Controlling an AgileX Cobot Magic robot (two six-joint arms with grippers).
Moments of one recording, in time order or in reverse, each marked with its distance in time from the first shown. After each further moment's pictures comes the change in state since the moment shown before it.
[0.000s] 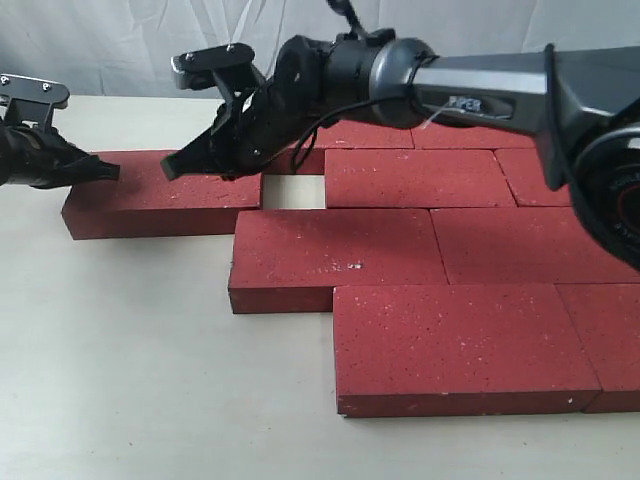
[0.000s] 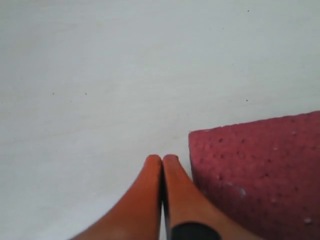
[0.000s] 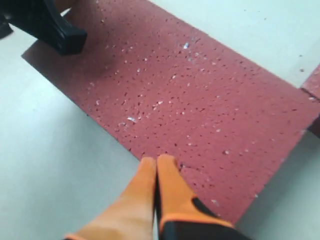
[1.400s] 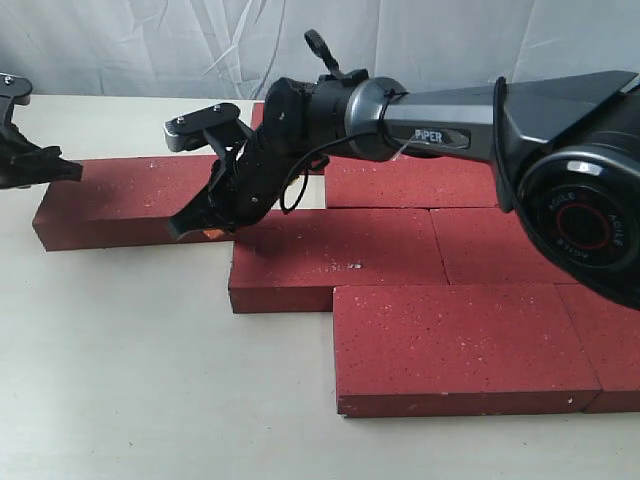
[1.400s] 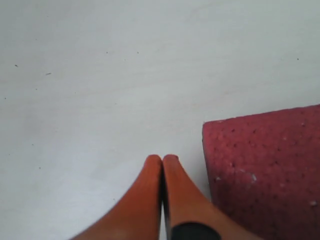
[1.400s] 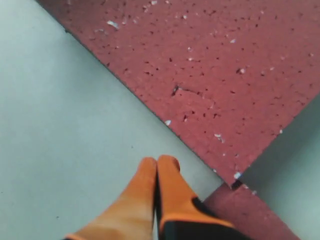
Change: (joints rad) left arm 0.073 -0.083 0.000 0.035 0.202 0.019; right arm 0.022 0.089 0.000 0.048 0.099 -0.104
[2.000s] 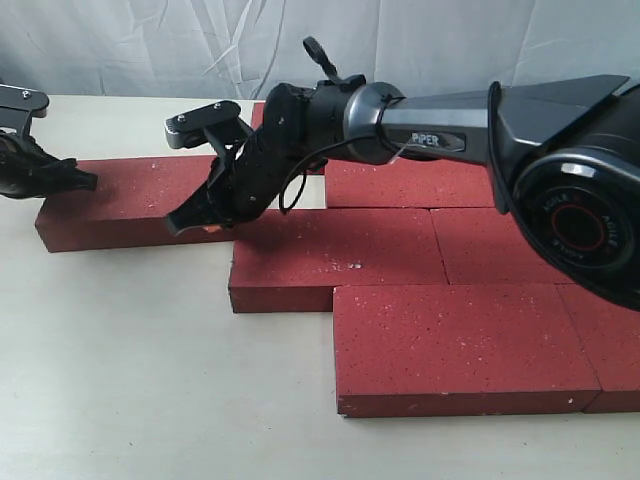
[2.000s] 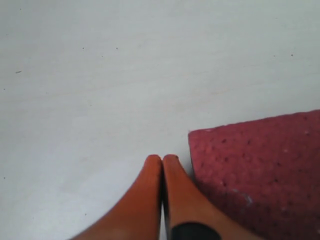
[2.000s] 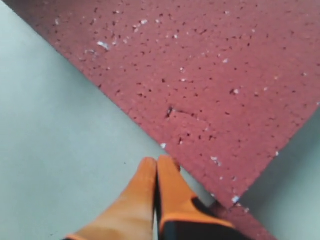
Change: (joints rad) left arm -0.022 0.062 0.000 -0.024 -0.071 -0.002; right arm 0.000 0.000 -0.002 0.007 -0.042 -0.002
